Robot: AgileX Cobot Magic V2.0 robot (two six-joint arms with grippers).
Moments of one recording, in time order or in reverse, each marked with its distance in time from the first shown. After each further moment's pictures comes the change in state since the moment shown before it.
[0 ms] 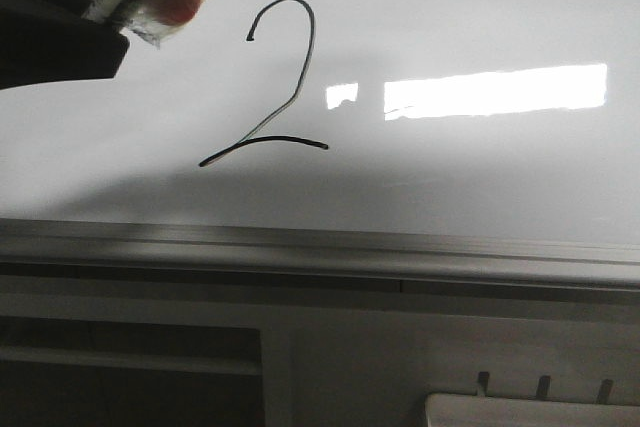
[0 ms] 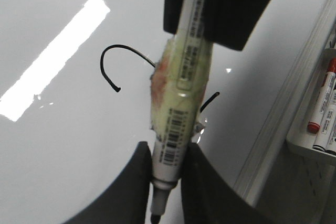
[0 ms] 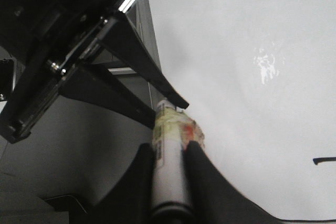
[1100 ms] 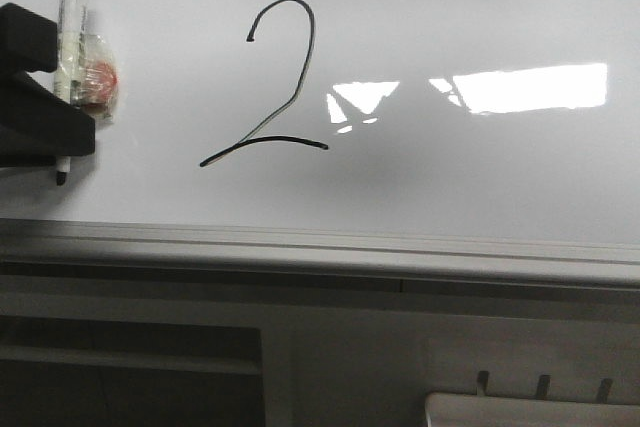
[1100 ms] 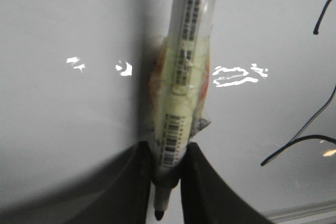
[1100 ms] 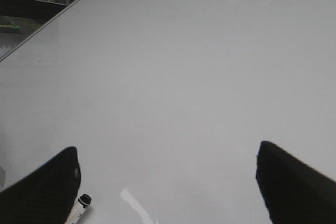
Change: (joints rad) left arm 0.000 0.175 0.000 -1.095 0.148 -0.007; right arm 0.002 -0.219 -0.004 0.049 -0.563 0.000
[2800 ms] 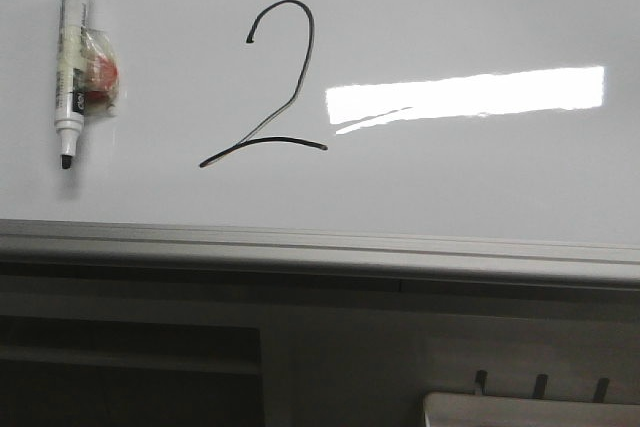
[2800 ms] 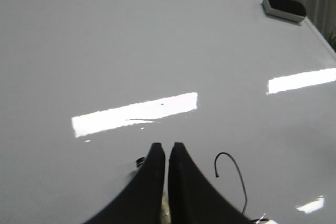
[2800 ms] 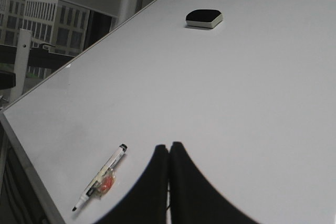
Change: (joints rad) left arm 0.000 -0.998 0.000 0.503 0.360 0.000; right arm 0.000 -0.886 0.659 0.031 0.023 0.002
